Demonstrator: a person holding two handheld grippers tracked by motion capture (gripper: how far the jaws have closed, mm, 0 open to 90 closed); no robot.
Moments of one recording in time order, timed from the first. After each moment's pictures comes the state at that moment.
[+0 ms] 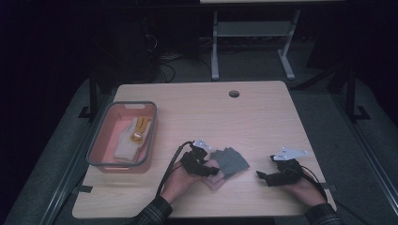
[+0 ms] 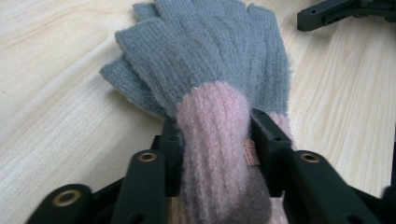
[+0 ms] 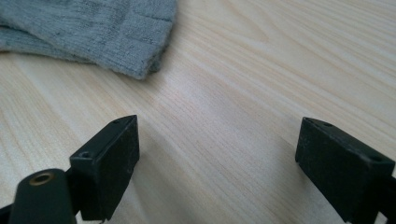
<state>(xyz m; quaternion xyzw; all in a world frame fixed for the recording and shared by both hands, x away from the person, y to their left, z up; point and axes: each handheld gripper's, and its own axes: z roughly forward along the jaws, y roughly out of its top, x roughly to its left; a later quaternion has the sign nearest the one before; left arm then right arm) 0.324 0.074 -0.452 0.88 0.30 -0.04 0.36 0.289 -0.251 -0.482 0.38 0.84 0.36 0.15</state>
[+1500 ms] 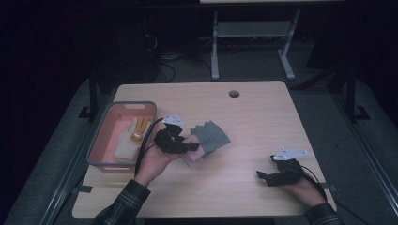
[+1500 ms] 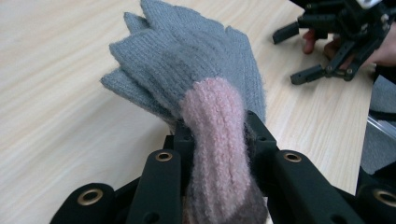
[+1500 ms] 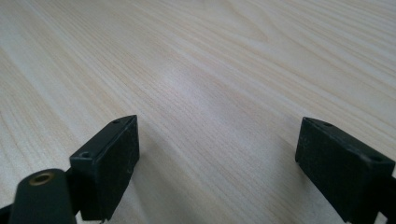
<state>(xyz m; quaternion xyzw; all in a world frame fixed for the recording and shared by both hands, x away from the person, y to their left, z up) 0.345 0.144 -0.365 0.86 0.31 0.02 0.41 0.289 -0.250 -0.482 0.38 0.84 0.37 0.15</state>
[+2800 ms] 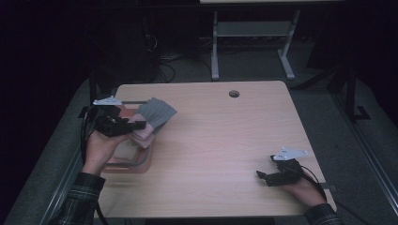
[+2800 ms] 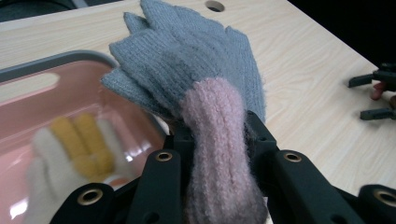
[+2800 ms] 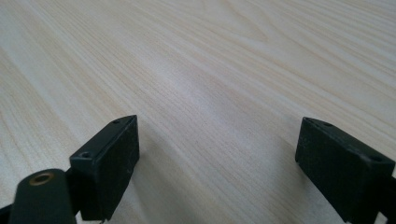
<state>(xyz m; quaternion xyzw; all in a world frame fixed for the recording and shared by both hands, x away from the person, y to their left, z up) 0.358 0.290 -0.322 0.79 0.44 0.10 0.43 0.289 -0.250 -0.482 0.38 0.84 0.37 0.15</state>
